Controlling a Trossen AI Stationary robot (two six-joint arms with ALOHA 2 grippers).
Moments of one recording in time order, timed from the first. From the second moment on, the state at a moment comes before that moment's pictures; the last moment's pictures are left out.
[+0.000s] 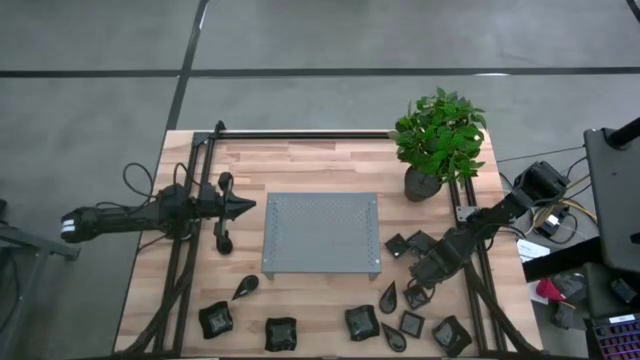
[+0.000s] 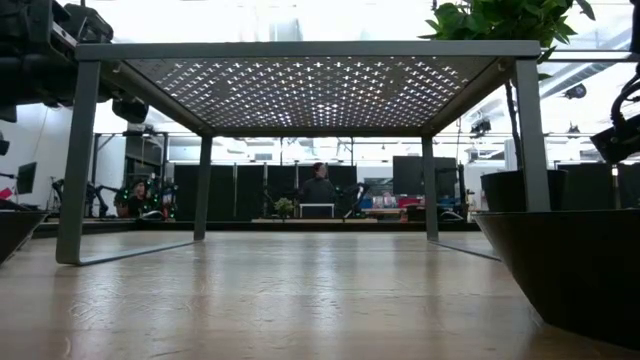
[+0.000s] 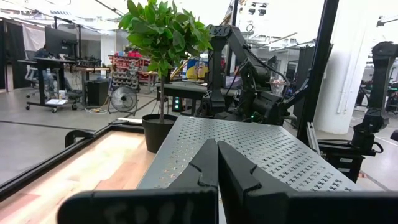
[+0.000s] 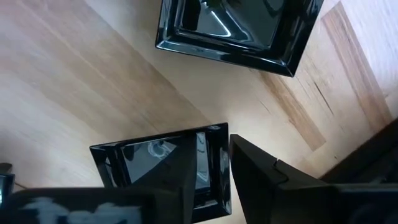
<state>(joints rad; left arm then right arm) 0.15 0.26 0.01 0.36 0.11 -0.11 0.62 1.43 0.65 -0.95 -0.03 1.40</state>
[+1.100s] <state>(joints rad) 0.15 0.26 0.01 0.35 0.11 -0.11 0.62 1.27 0.77 -1.02 -0.05 1.51</state>
